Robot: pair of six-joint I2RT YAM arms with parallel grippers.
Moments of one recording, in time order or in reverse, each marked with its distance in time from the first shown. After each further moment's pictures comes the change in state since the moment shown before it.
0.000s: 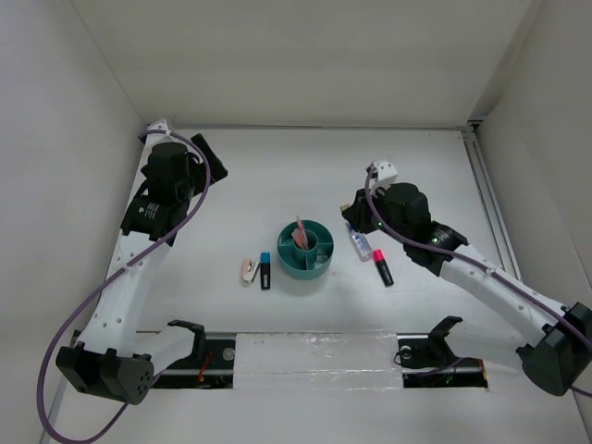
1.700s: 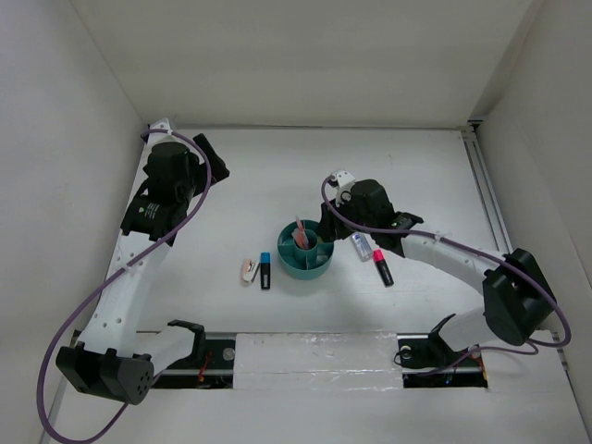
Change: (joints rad) left arm 0.000 0.000 0.000 0.008 0.038 0.010; right arm 0.010 0.355 0.038 0.127 -0.259 -0.093
